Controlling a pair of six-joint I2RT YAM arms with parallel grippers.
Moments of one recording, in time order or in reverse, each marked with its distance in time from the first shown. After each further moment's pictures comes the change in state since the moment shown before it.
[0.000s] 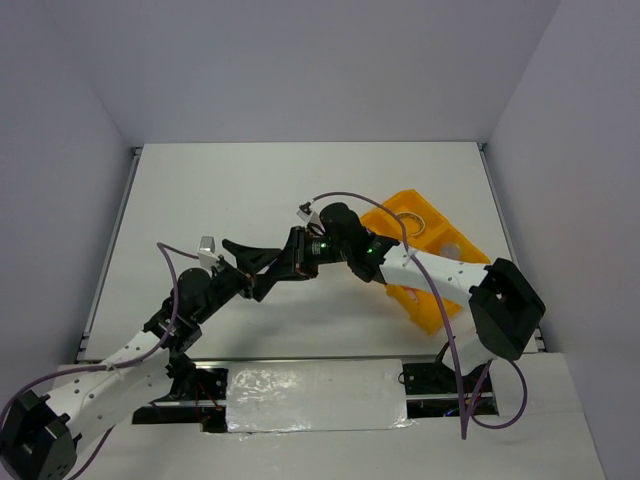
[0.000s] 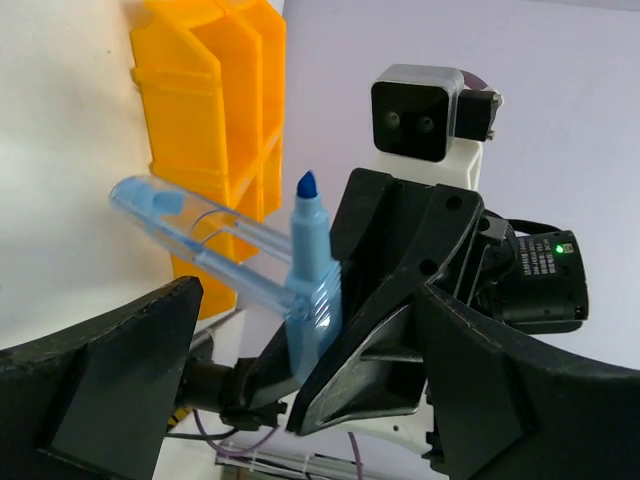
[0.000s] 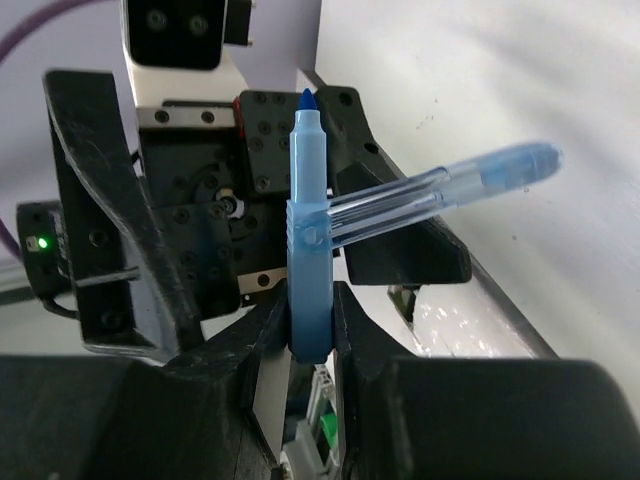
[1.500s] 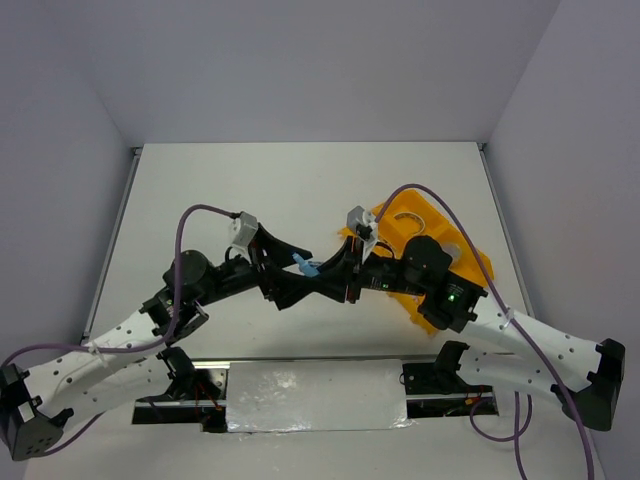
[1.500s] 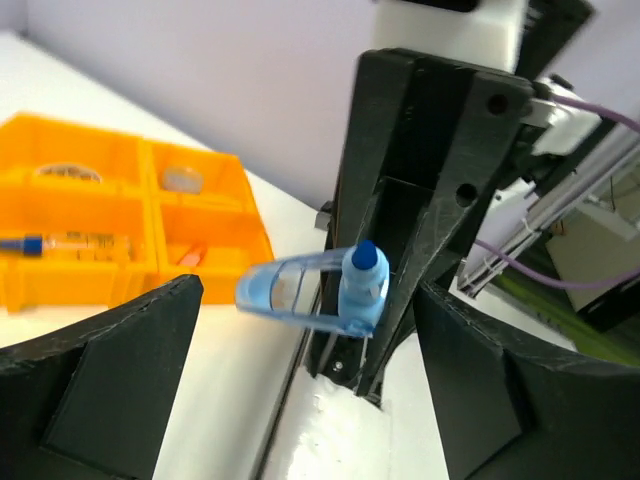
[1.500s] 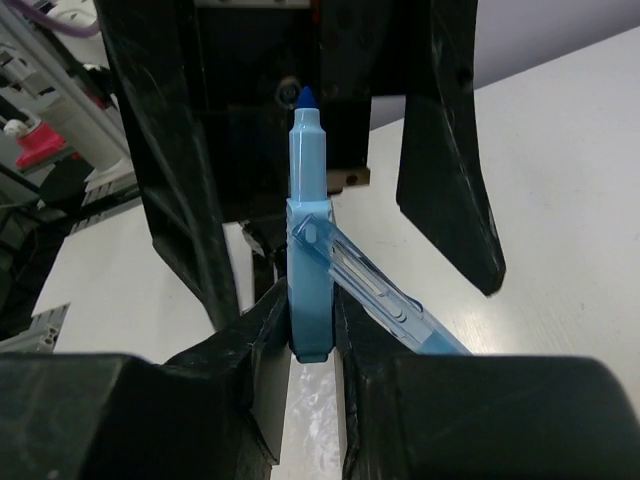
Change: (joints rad) left arm -0.231 0.111 0.363 0.118 0.329 1.071; right arm 0.108 -0.642 -0.213 0.036 0.114 -0.790
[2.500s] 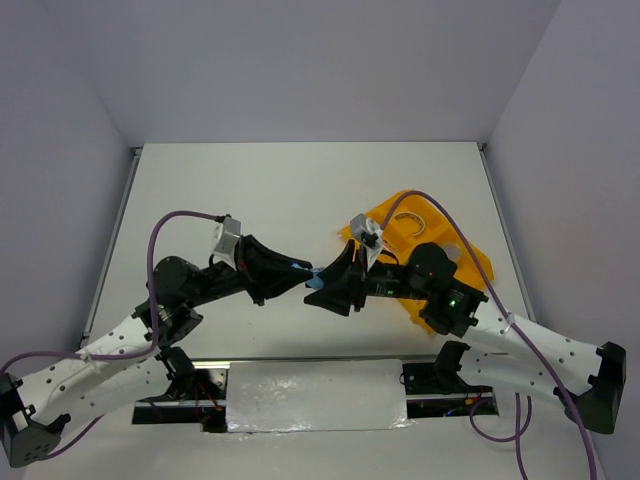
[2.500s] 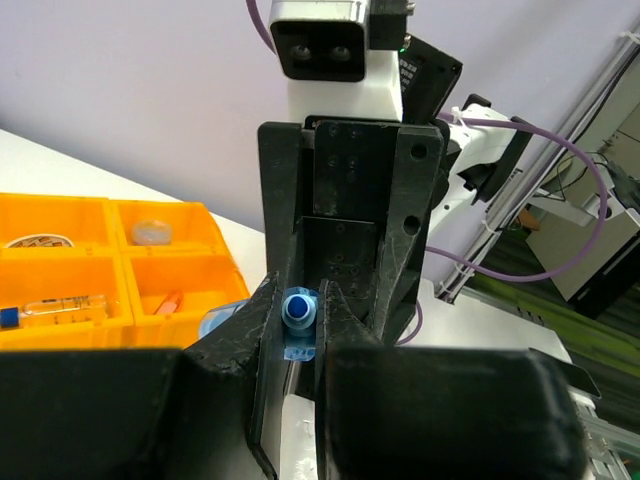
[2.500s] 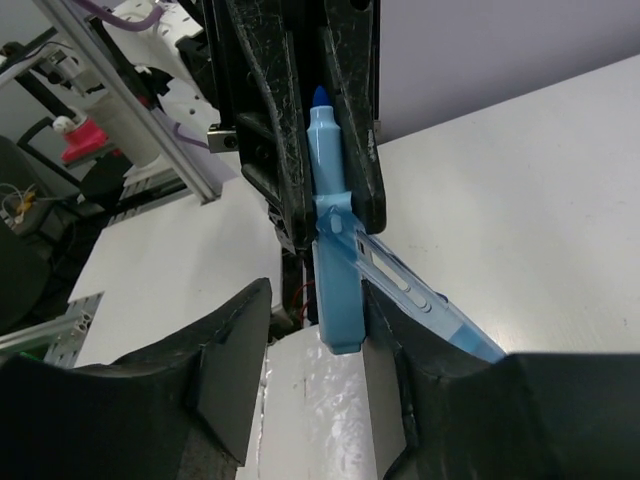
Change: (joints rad) left arm 0.003 -0.054 -0.009 0.064 0.069 0.005; right arm 0.001 -0.034 -0.061 0.082 -0.057 0.048
